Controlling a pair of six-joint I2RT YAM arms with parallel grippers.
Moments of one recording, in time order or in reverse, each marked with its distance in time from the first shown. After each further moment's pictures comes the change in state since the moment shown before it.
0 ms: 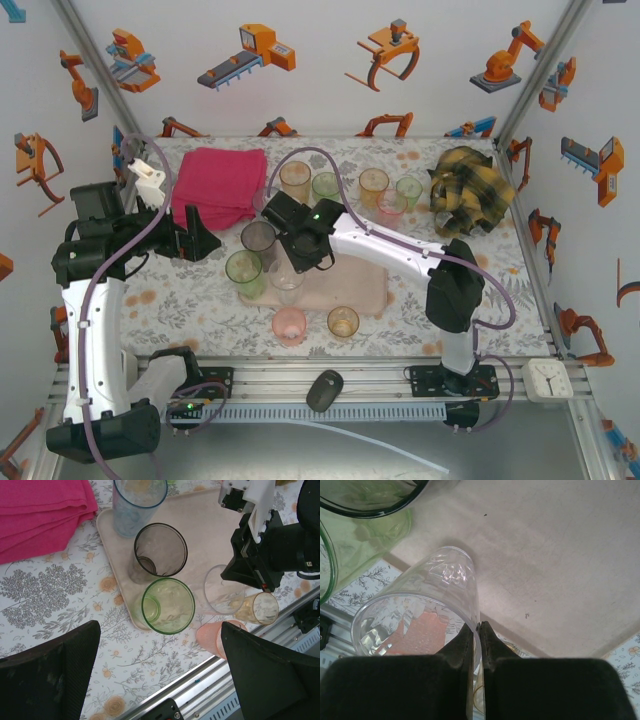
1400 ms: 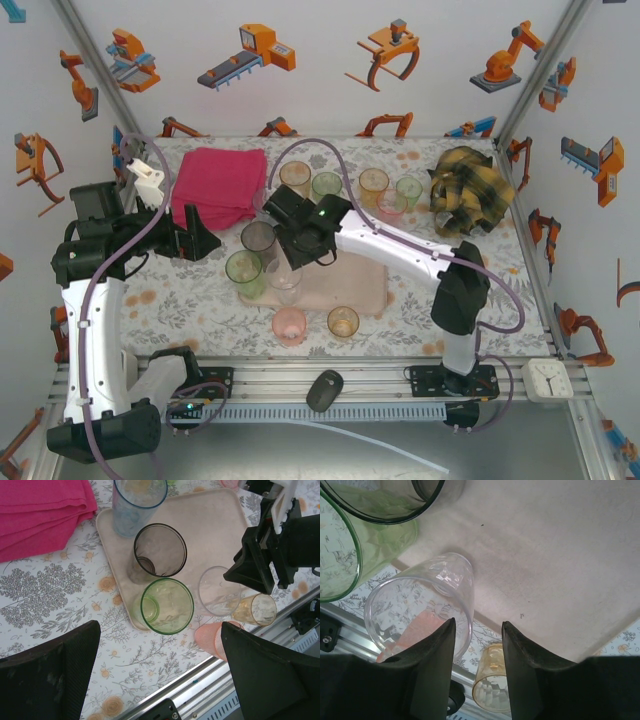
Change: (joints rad) left arm 0.006 0.000 0.000 0.000 0.004 -0.010; right arm 0.000 -0.040 0.038 -0.020 0.035 -0.005
